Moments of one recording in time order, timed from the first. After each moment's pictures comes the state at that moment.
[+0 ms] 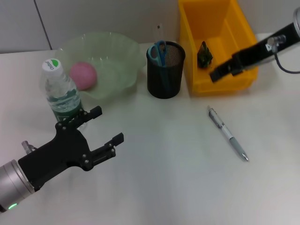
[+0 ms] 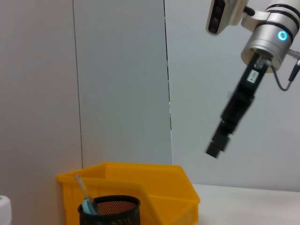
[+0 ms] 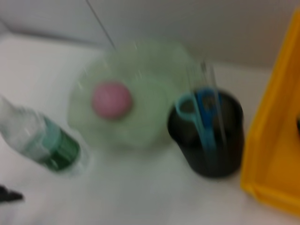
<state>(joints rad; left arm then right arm) -0.39 -2.07 1.27 0.21 1.09 1.50 -0.55 0.72 2.03 -0.99 -1.47 -2.51 -1.77 2.80</state>
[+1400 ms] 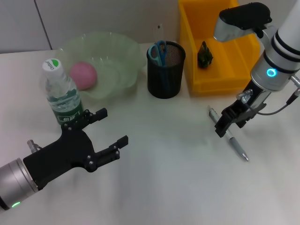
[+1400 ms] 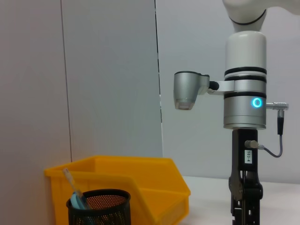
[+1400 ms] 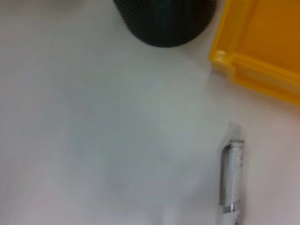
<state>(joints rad) -0.40 -2.06 1.30 0.23 1.09 1.47 -0.58 0.96 2.03 -1.10 -0.78 -2.82 -1.54 2.77</state>
